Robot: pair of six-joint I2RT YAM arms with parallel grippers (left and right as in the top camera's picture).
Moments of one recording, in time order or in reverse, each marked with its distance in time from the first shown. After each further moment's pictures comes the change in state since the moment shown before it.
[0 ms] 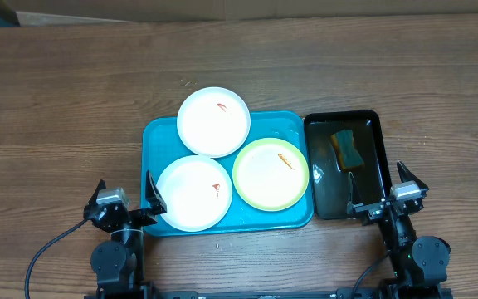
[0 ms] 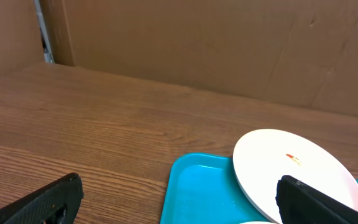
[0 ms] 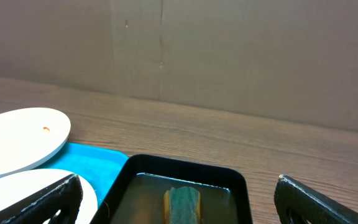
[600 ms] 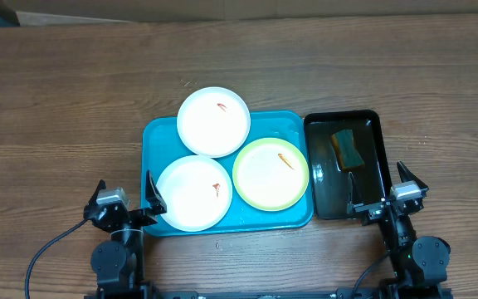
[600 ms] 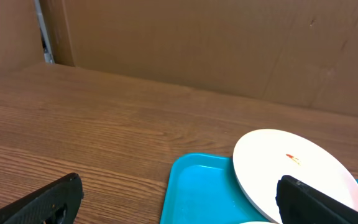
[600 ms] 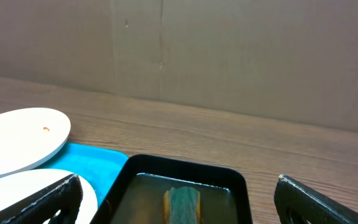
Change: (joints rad) left arm 0.000 0.000 0.000 0.000 0.000 0.000; right arm 0.000 0.000 0.000 0.000 0.000 0.000
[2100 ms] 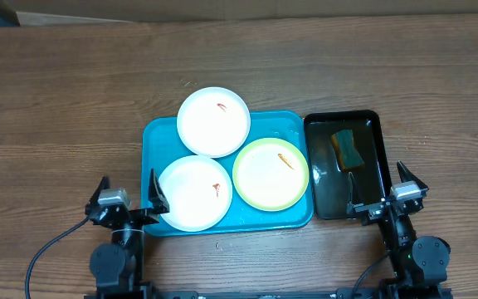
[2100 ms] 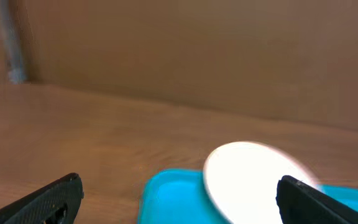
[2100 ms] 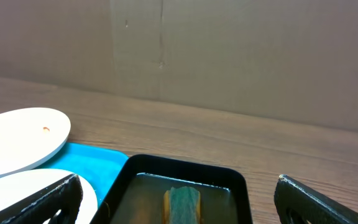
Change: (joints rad) left arm 0.000 0.000 0.001 0.071 0.096 -0.008; right arm 0.000 0.000 0.000 0.000 0.000 0.000
